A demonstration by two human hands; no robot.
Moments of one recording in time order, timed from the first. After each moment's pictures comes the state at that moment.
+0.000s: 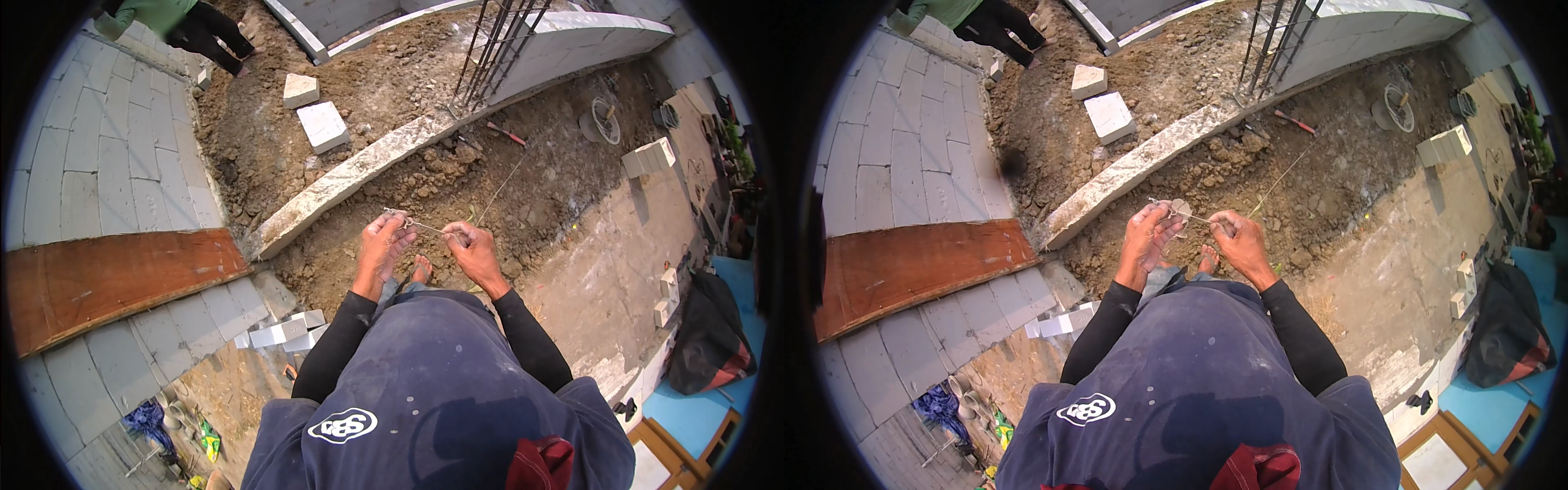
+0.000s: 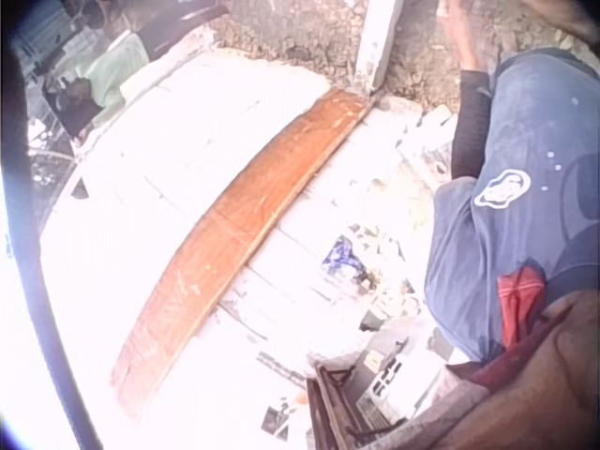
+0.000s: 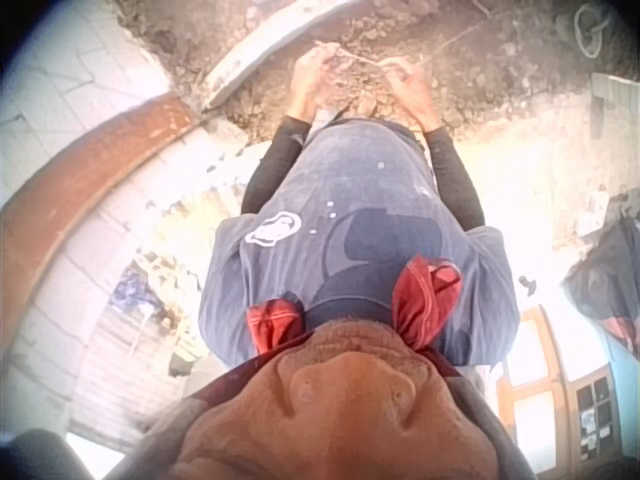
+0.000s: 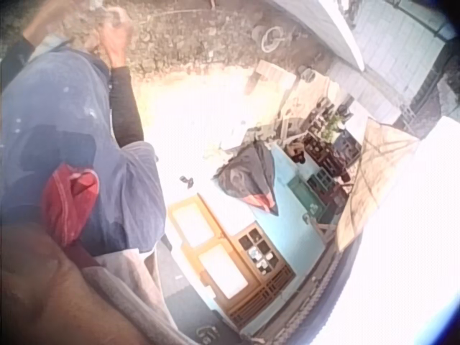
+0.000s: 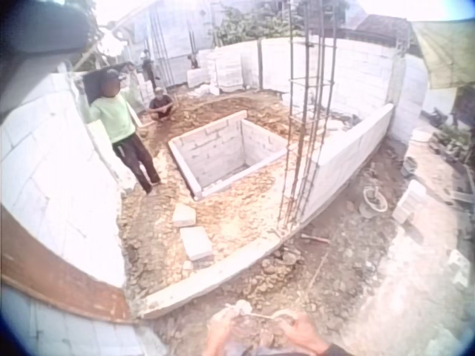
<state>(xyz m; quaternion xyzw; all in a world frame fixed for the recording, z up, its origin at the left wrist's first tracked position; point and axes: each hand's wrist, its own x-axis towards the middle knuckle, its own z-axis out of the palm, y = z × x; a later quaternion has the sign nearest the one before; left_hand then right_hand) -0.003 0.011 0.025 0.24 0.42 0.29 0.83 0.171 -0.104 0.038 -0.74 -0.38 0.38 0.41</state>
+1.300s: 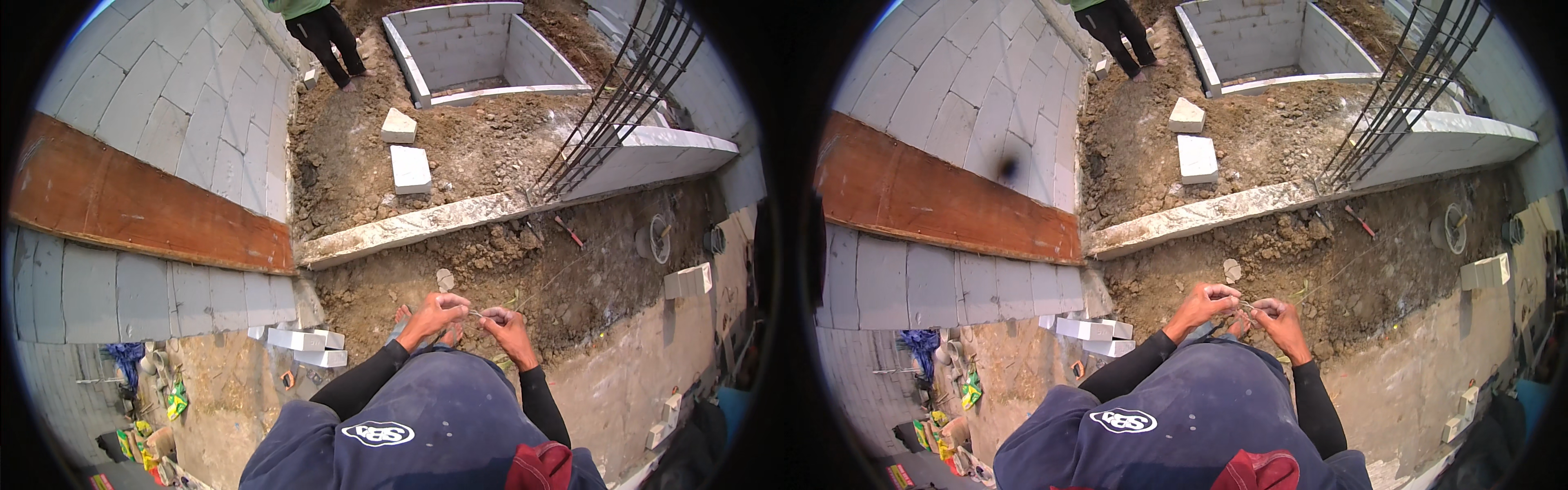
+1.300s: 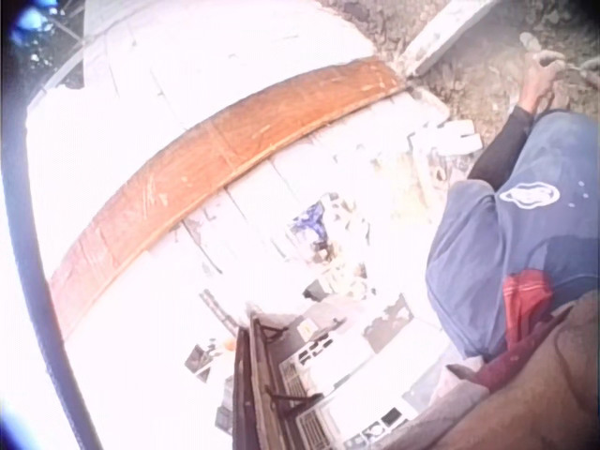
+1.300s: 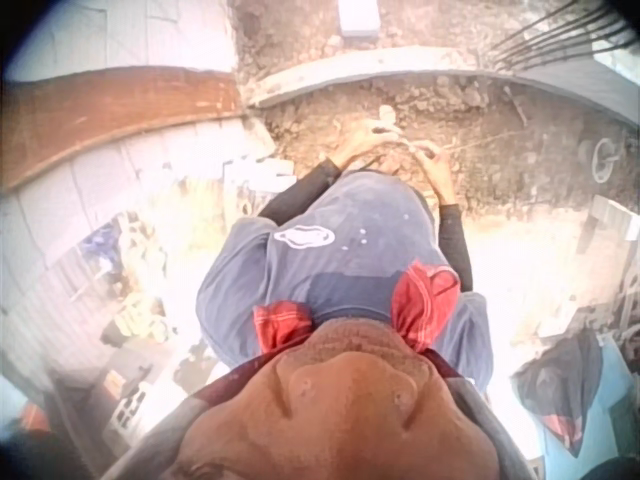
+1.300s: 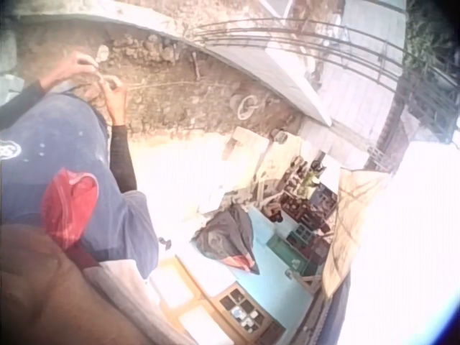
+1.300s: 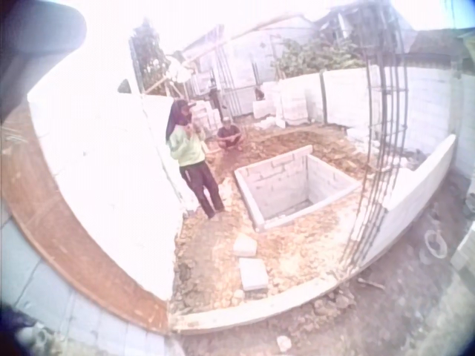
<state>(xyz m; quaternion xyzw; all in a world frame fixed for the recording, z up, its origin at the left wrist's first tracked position) -0.044 -0.001 0.016 0.50 0.41 0.16 0.74 0.159 -0.094 0.035 -0.62 -0.30 0.60 0.41</state>
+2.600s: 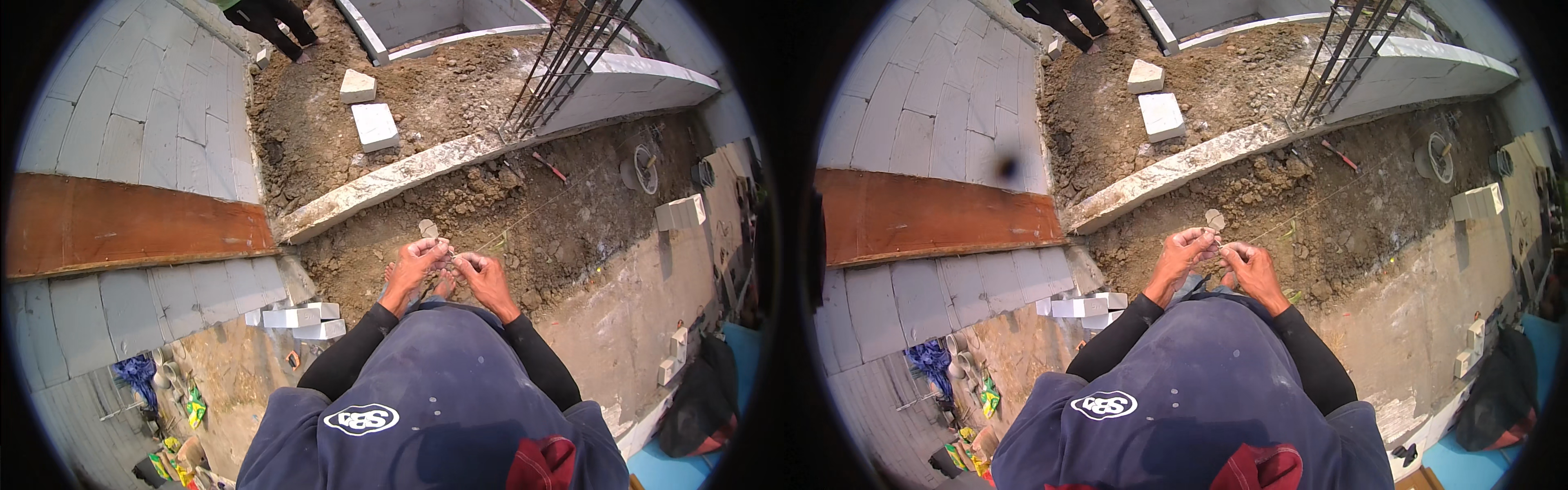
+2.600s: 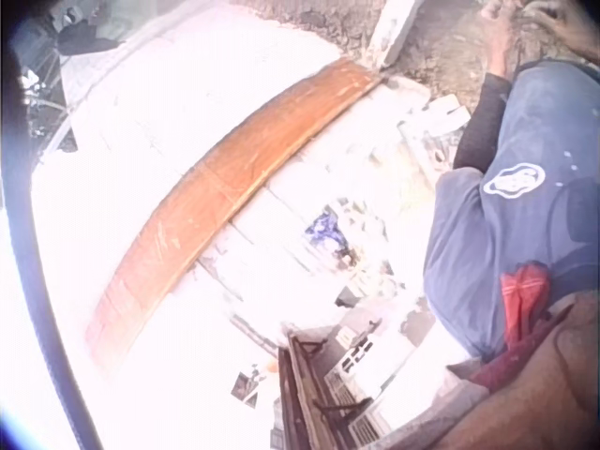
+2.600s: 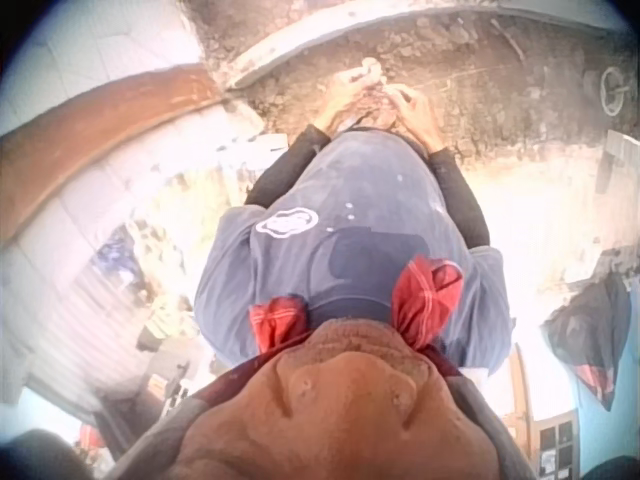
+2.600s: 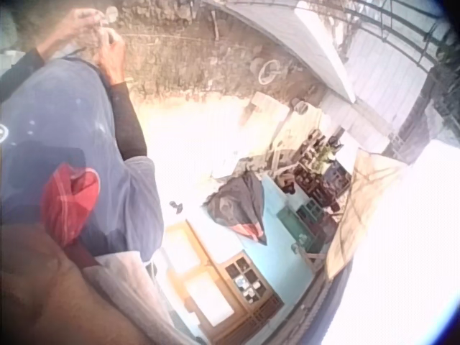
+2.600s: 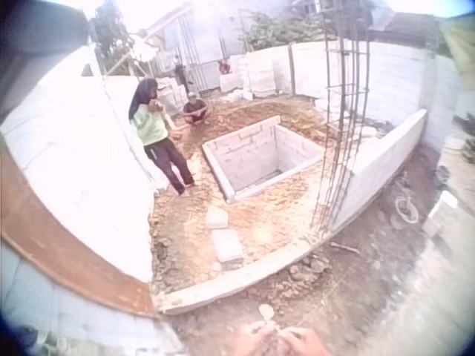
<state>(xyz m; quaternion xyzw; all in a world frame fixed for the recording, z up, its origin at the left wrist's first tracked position) -0.028 -0.012 0.014 0.35 0.41 0.24 0.81 0.140 -0.100 0.027 -0.62 -0.35 0.55 0.44</state>
